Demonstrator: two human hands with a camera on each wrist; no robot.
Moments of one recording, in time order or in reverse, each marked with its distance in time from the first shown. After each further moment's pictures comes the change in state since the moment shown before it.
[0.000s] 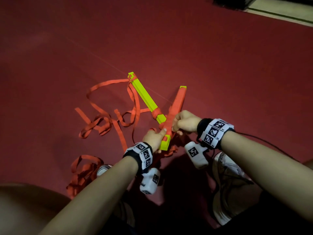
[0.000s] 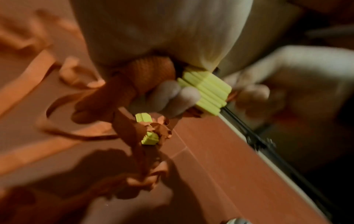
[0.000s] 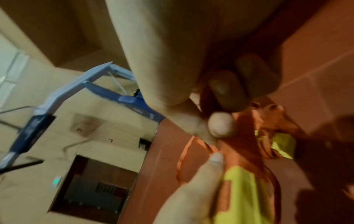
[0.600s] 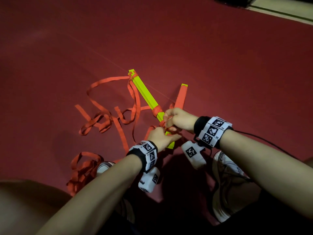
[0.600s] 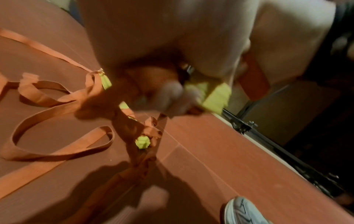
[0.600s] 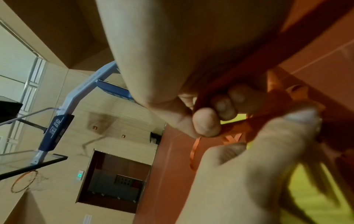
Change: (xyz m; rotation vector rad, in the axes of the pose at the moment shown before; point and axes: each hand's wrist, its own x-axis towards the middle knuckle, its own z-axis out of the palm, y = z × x) left_hand -0.018 0.008 0.005 0.292 -0.049 0.228; right_hand -0.002 -0.019 0.017 0.260 -0.146 -0.179
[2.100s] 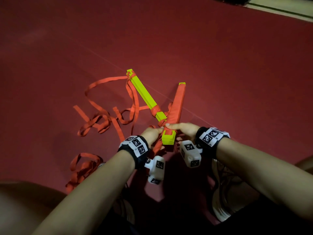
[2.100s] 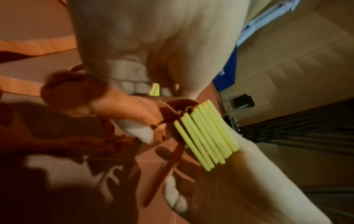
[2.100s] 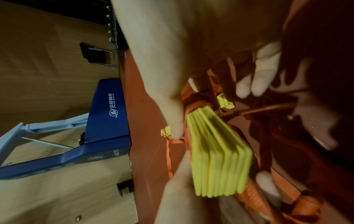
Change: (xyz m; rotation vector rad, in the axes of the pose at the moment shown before) left_hand 0.014 -0.002 -0.016 -0.646 -0.127 -0.386; right_hand 0.008 0.071 -0.002 0.246 0.176 0.426
